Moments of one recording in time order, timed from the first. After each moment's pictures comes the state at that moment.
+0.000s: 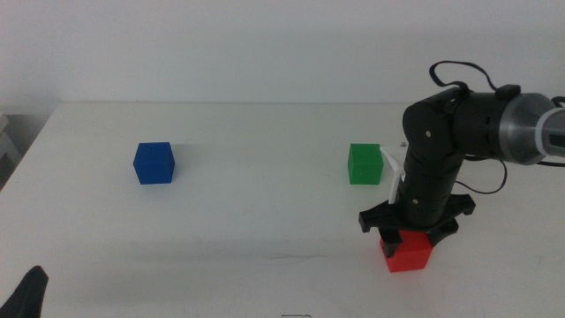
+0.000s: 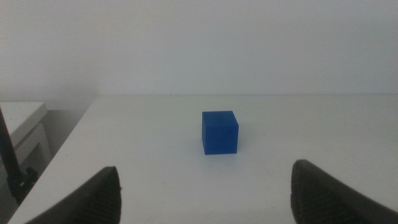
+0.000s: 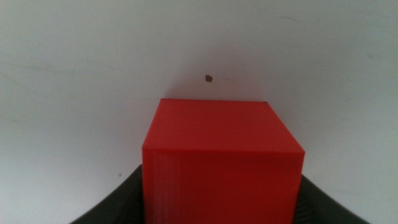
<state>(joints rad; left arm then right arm) -0.06 -0.01 0.03 0.01 0.13 -0.05 0.48 1.91 -1.30 -0.05 1.01 0.33</state>
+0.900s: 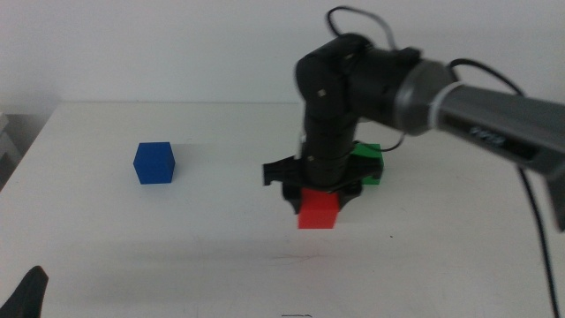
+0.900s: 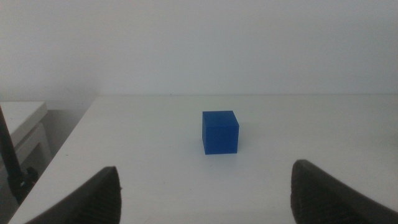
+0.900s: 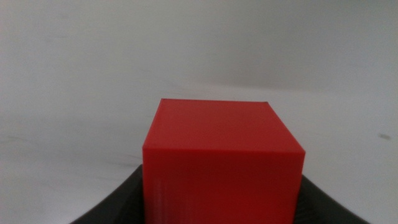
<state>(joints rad) -0.06 -0.01 0.03 0.01 0.13 -0.05 0.71 2.08 -1.81 -0.08 1.22 0.65</state>
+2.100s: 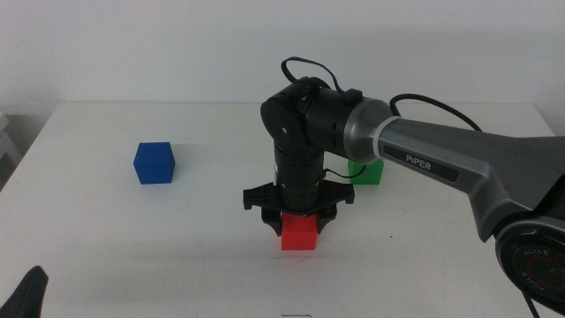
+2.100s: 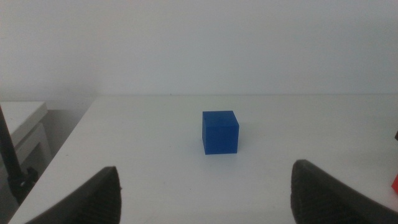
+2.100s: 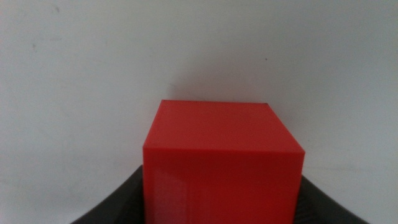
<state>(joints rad) -0.06 -0.01 0.03 0.01 0.13 -0.05 0.74 2.24 -1.89 -0.07 1.19 0.72</state>
